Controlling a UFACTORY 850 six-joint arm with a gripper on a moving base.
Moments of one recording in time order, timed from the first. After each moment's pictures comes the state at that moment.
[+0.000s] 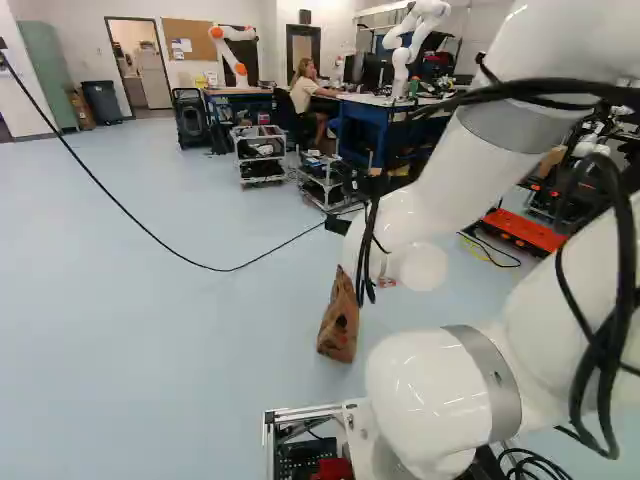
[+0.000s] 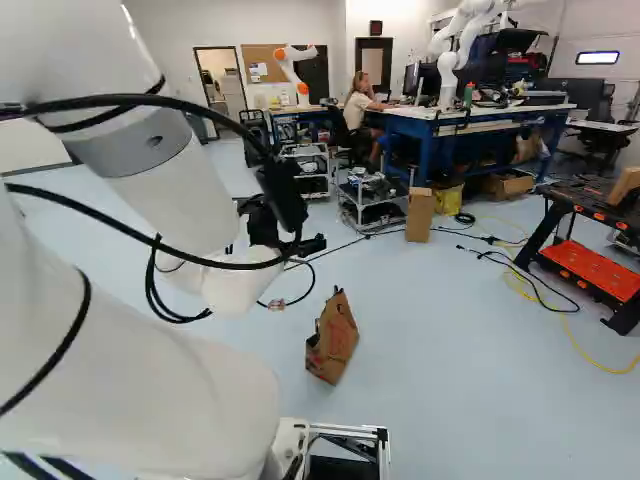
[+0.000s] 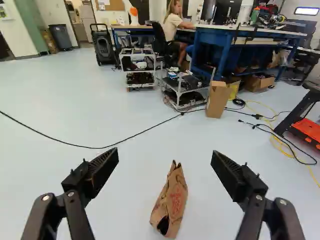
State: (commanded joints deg) arm -0.3 13.0 -7.6 0.0 50.0 0.0
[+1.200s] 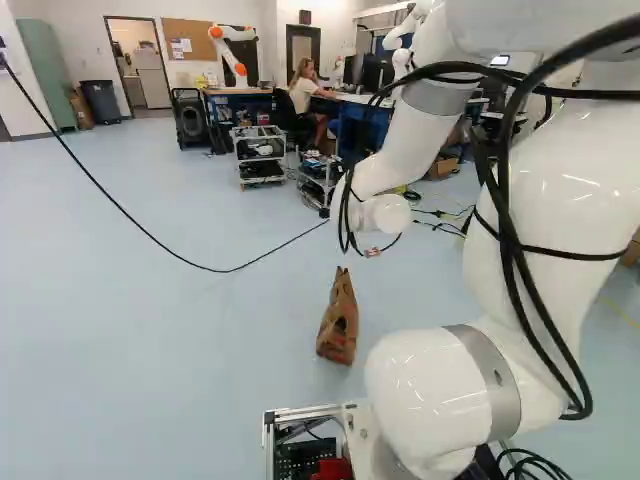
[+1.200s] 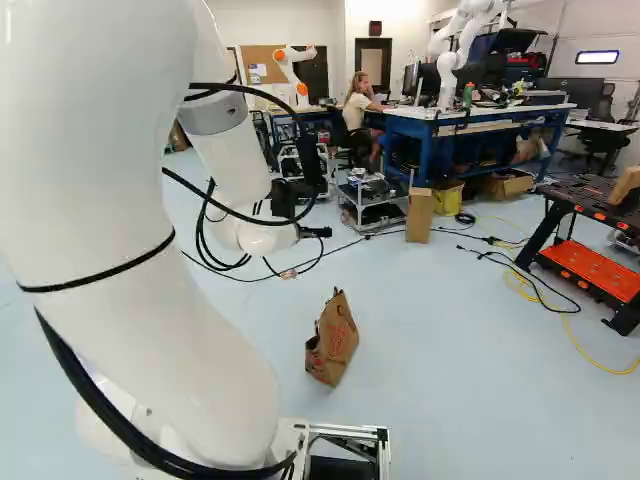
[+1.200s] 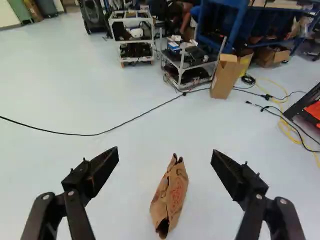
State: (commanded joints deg) arm -0.4 -6.0 -26.1 0.0 37.6 0.0
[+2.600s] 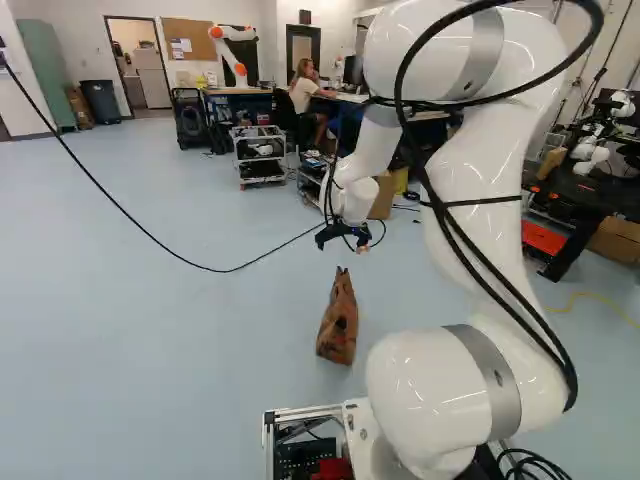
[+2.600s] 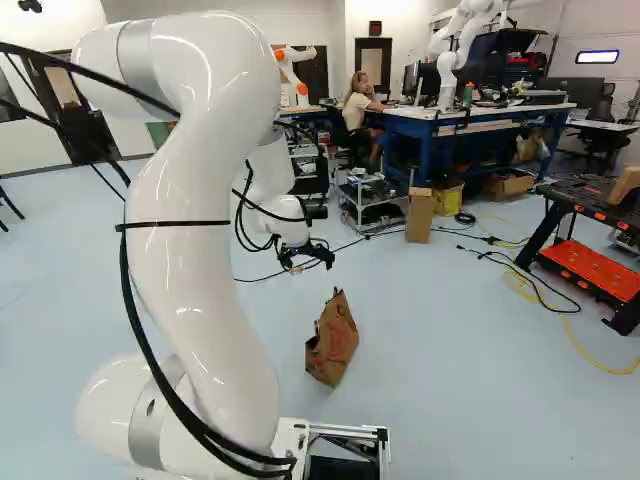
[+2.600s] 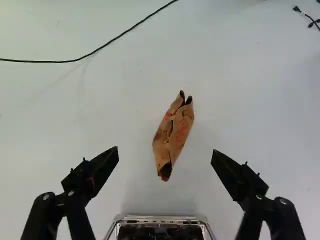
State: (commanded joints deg) arm -0.3 -30.1 -49.6 0.0 6.2 0.0
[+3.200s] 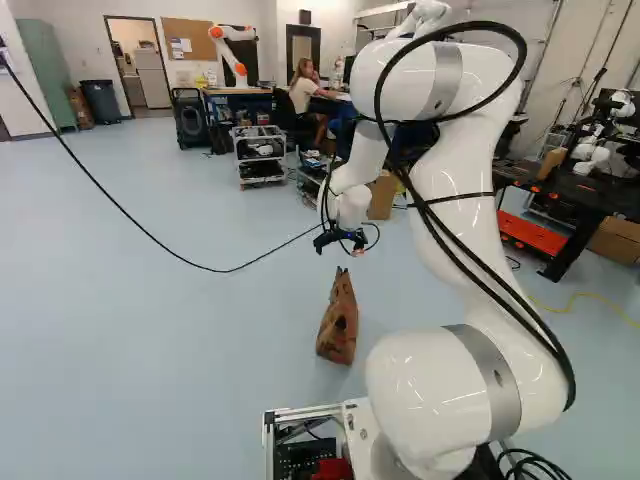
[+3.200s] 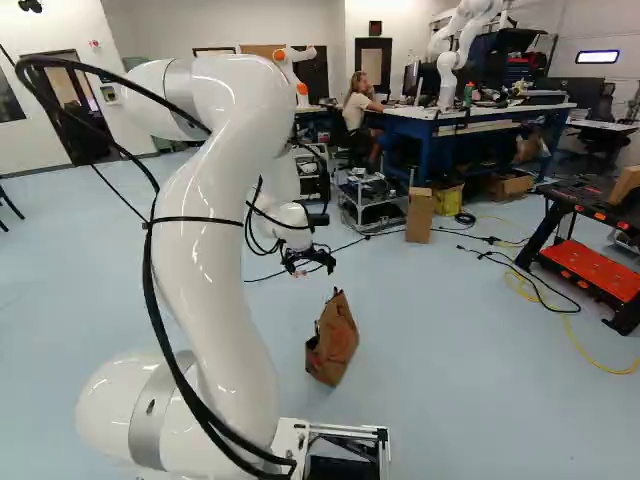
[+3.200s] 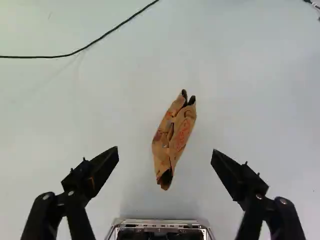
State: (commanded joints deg) arm -0.3 -37.7 -54.9 0.0 6.2 0.0
